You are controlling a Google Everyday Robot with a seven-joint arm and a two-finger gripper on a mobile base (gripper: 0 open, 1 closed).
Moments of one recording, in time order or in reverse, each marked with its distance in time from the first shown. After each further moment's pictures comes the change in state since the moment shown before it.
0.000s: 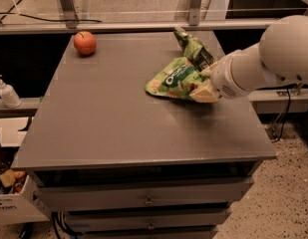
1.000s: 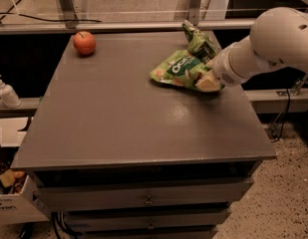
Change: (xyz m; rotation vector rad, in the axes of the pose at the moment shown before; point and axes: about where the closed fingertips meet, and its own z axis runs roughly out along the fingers) arm 0.020 -0.050 0.034 0.004 0.069 0.013
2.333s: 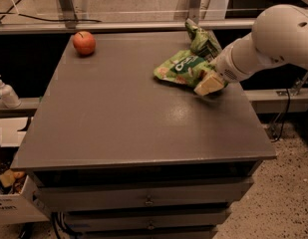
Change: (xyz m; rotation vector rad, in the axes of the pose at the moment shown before) arm 0.003 -0.020 0.000 0.043 0.013 0.028
